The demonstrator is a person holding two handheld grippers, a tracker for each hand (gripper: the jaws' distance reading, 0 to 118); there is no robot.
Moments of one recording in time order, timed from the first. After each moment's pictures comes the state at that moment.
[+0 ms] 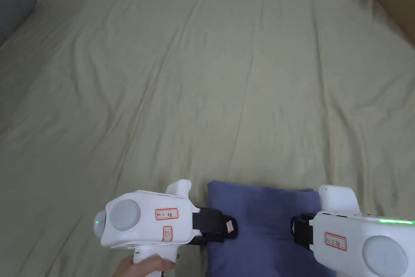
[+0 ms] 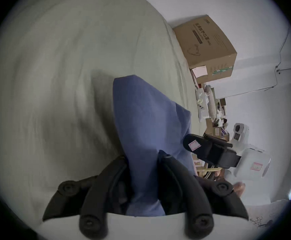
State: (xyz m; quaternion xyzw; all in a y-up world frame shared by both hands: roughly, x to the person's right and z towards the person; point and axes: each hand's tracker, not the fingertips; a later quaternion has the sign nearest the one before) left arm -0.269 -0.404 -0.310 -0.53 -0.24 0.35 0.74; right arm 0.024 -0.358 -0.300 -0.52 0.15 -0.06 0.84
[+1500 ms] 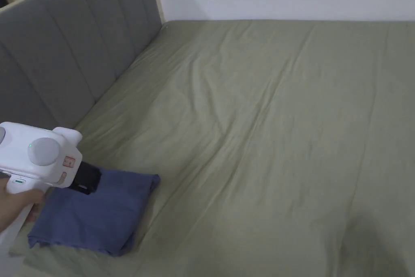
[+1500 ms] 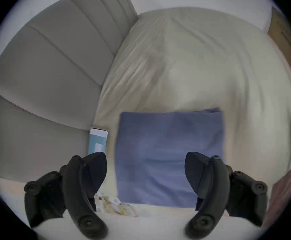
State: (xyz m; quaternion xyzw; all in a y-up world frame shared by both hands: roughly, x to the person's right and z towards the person) left arm -0.612 -0.277 -0.256 -0.56 0.20 -0.01 0.80; right arm -0.009 -0.347 -0.306 -0.52 0.16 -0.03 0.84
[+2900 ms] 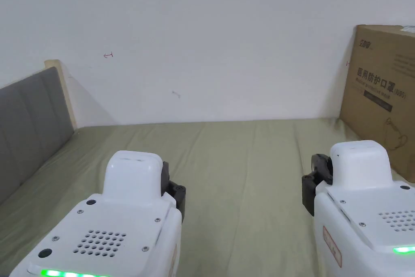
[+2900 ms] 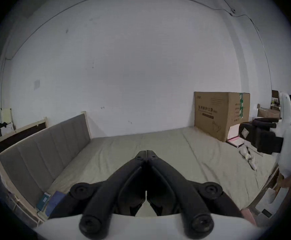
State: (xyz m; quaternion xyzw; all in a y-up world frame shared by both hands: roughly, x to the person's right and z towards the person) left arm -0.214 -0.115 -0.166 -0.06 0.06 -0.04 1.00; right arm 0.010 -0.124 -0.228 -0.07 0.08 0.05 0.99
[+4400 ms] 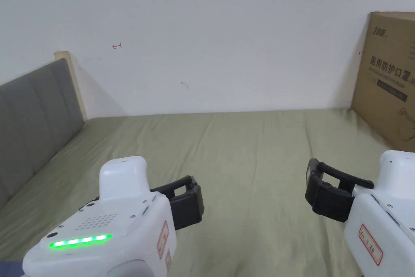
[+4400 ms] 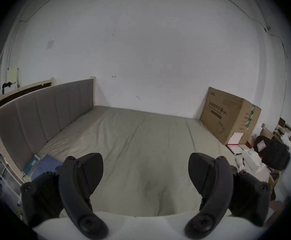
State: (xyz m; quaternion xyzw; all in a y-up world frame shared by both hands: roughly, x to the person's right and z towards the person) left arm -0.243 -0.137 -0.187 -0.16 0.09 0.08 0.98; right arm 0.031 -0.153 -0.236 -0.08 0.05 -0.07 0.99
